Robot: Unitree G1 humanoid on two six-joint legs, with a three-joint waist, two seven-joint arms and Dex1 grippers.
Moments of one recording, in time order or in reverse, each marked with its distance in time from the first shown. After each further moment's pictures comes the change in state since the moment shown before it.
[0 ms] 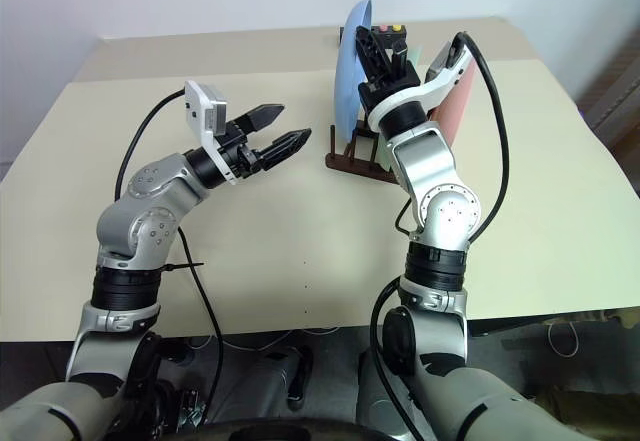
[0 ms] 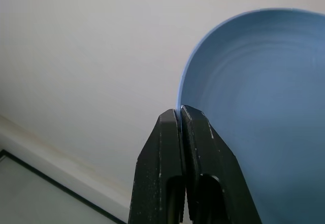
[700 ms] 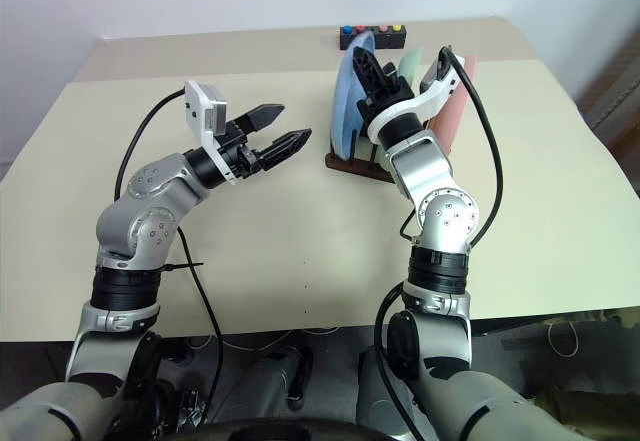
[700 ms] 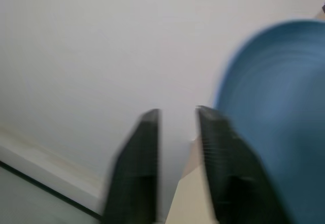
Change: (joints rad) left arm 0.000 0.001 -0.001 -0.003 0.000 0.001 0.000; right arm 0.014 -0.022 0.013 0.026 -0.091 0.032 0.021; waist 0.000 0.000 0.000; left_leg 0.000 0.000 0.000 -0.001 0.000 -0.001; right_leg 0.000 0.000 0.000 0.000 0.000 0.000
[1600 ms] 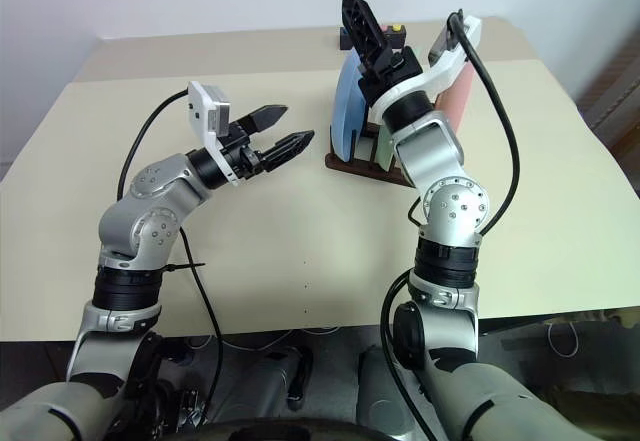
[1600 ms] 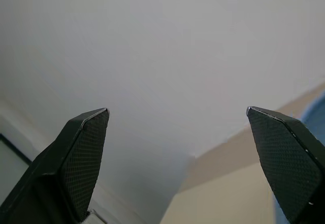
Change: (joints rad) left arm -0.001 -0.005 -0.010 0.000 0.001 -0.004 -0.006; right arm -0.061 -0.047 0.030 -0.099 -0.082 -0.004 0.067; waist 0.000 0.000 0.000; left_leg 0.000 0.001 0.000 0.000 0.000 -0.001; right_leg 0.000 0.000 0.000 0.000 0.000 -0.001
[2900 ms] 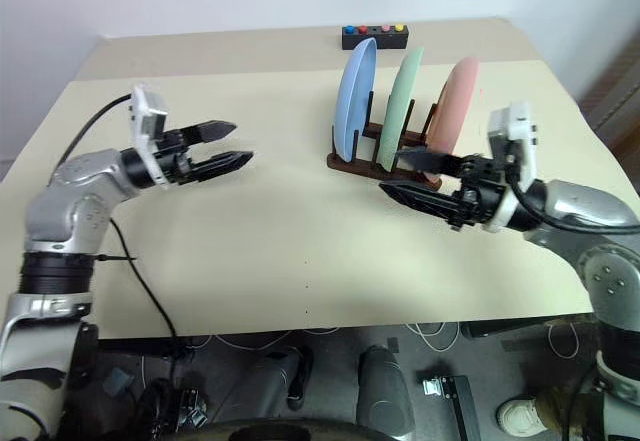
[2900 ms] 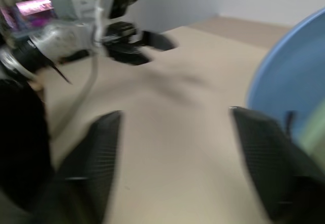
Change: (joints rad) left arm 0.040 0.381 0.083 0.253 -0.043 -0.047 -0.472; right arm 0.575 -0.873 -0.073 -0.274 -0.169 0.099 0.967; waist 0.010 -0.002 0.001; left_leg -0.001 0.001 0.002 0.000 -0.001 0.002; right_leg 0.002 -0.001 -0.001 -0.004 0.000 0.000
